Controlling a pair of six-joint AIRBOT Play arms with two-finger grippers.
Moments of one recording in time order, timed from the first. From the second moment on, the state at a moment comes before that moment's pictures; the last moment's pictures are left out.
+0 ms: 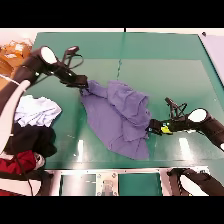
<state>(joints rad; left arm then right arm) -0.20 -1.57 1.54 1.18 -1.26 -1.44 0.00 -0.98 0.53 -0.96 1.06 1.48</state>
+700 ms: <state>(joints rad) -0.55 -1.11 0.61 0.76 -0.95 -1.69 0.00 -0.98 0.61 -0.97 0.89 1.48</state>
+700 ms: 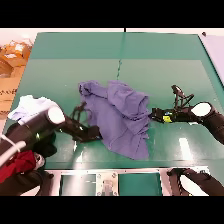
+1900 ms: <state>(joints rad) -0.05 -0.94 0.56 0.83 -0.97 -1.51 -0.52 -0.93 0.96 -0.96 1.10 1.46</state>
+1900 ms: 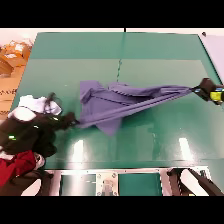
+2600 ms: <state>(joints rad) 0.11 -0.73 1.89 0.80 -0.97 -1.35 -0.71 -0.85 1.53 0.15 1.11 1.16</state>
